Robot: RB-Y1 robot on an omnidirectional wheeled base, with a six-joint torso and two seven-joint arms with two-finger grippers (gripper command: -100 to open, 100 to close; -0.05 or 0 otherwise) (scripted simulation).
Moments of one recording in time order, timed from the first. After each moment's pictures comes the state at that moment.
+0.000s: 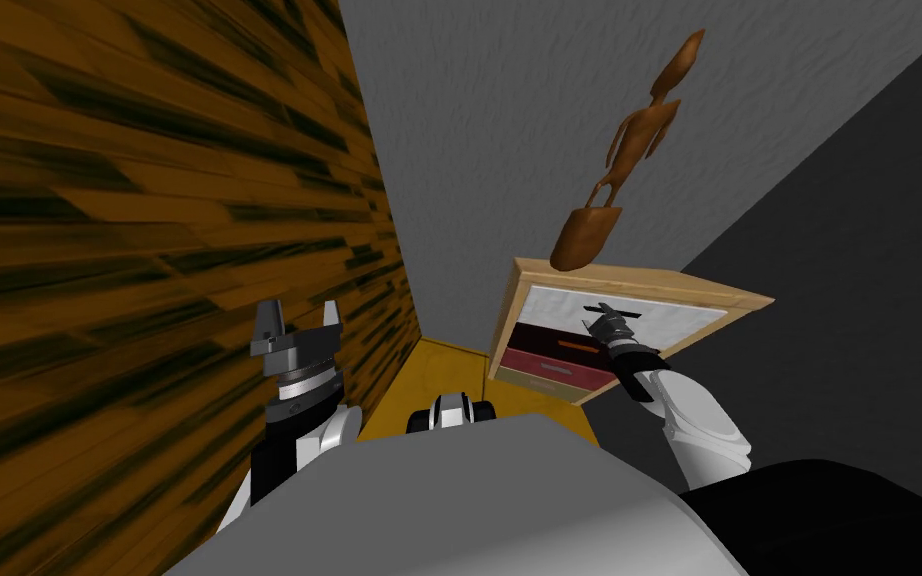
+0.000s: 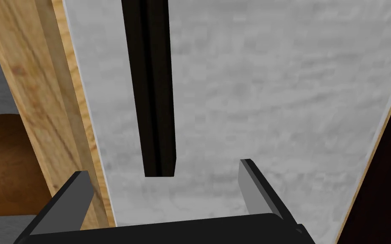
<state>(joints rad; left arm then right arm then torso) 0.53 -0.03 0.02 -2.32 0.03 -0.64 0.14 0.33 -0.49 -0.69 -1.70 1.28 -0.29 1.25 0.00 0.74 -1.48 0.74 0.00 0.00</state>
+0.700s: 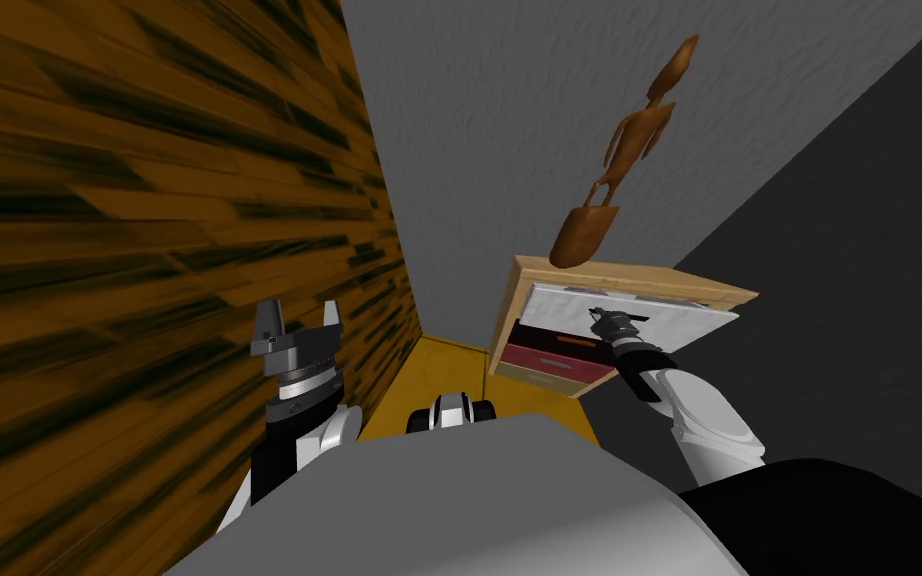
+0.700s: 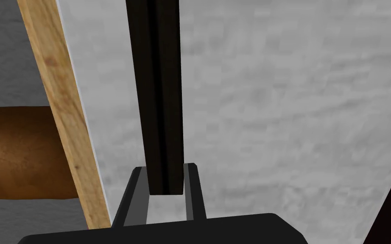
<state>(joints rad) 0.52 -0.03 0.02 -2.32 0.03 -0.64 0.14 0.34 -0.52 -0.70 -1.71 1.28 -0.29 1.22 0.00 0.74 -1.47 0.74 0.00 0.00</state>
